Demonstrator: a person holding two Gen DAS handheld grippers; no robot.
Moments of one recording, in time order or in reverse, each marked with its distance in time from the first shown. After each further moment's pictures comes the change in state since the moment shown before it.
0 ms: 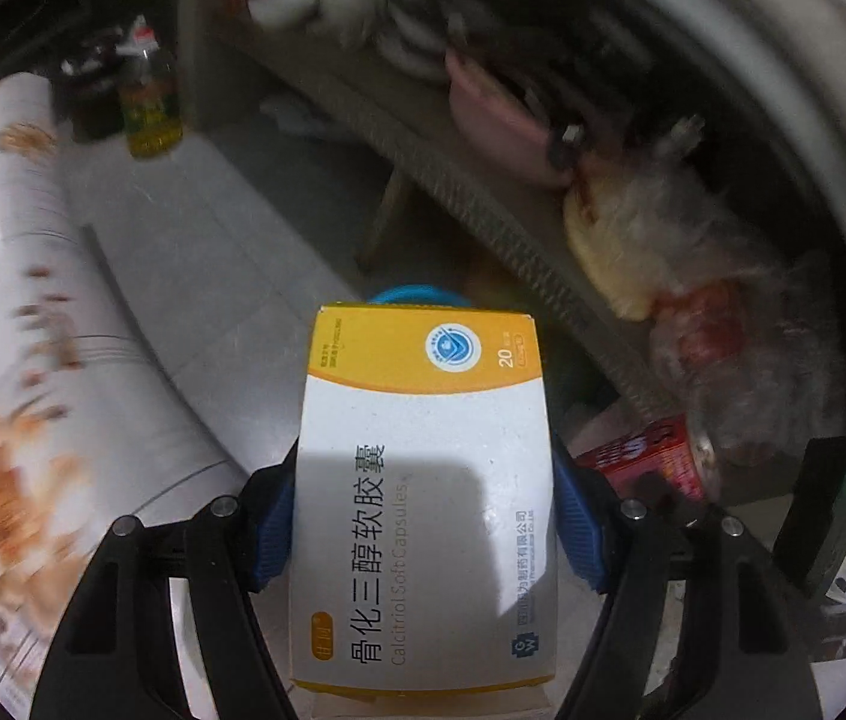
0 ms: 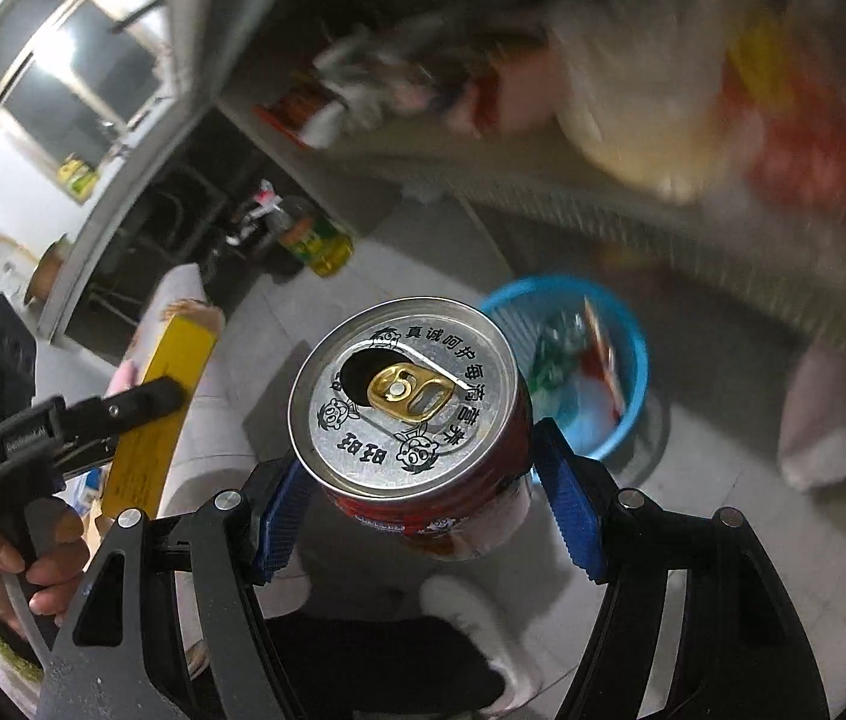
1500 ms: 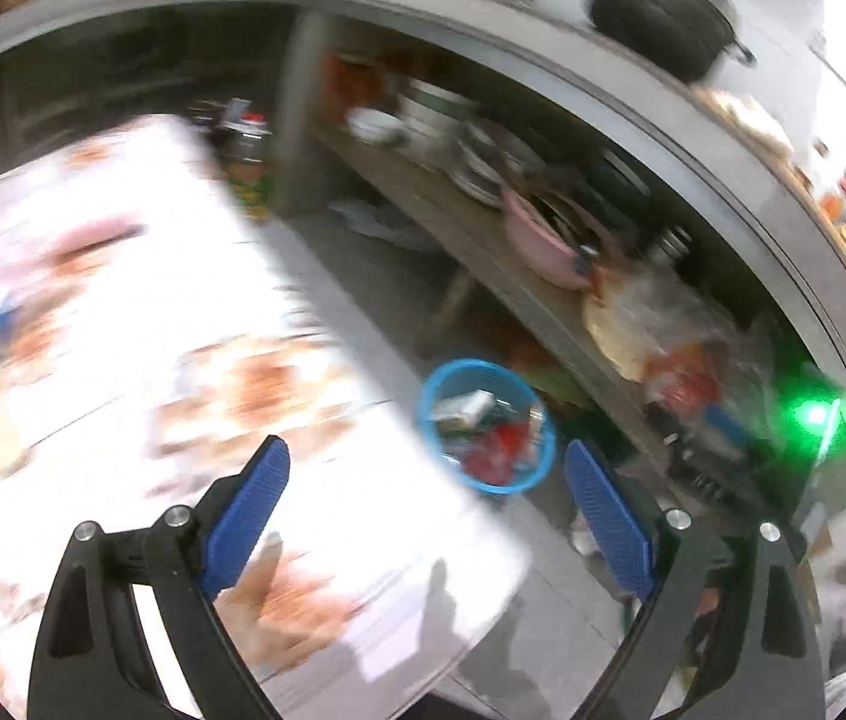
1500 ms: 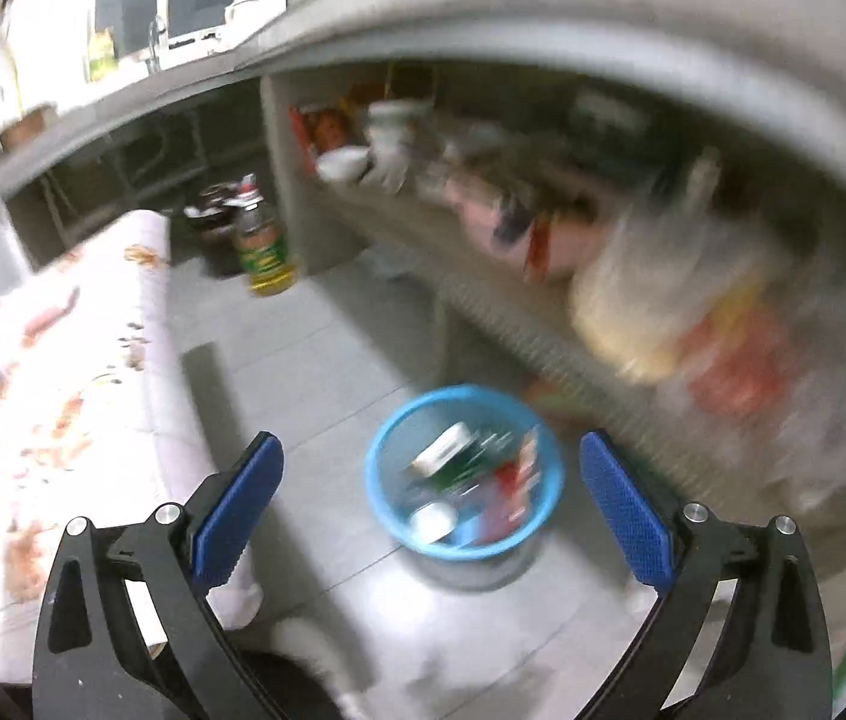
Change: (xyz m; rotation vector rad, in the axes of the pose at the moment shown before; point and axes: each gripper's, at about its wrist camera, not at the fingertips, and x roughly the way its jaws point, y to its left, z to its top) left arm -0.181 0.096 -0.130 -0.107 -0.352 0.043; right arm -0.035 0.132 -0.032 -0.455 -0.273 -0.379
